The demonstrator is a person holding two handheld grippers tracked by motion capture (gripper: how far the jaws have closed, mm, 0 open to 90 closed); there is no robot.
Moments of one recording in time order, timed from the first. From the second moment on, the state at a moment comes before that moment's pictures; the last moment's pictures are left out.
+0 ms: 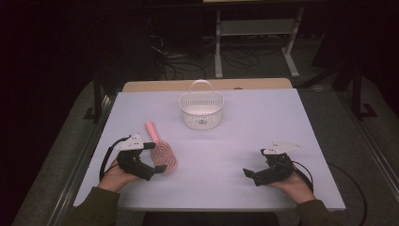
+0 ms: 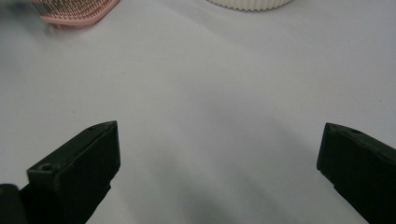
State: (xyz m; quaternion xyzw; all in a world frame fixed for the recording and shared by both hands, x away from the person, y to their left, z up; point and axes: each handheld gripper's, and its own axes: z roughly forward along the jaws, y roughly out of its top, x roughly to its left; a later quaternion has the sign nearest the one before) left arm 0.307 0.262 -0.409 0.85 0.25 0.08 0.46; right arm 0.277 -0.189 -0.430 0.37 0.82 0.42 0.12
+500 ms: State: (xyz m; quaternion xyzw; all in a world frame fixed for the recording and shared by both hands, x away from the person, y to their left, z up) left arm 0.316 0.259 -0.406 0.85 0.26 0.08 0.45; right arm 0.275 -0.192 -0.431 0.37 0.82 0.42 0.13
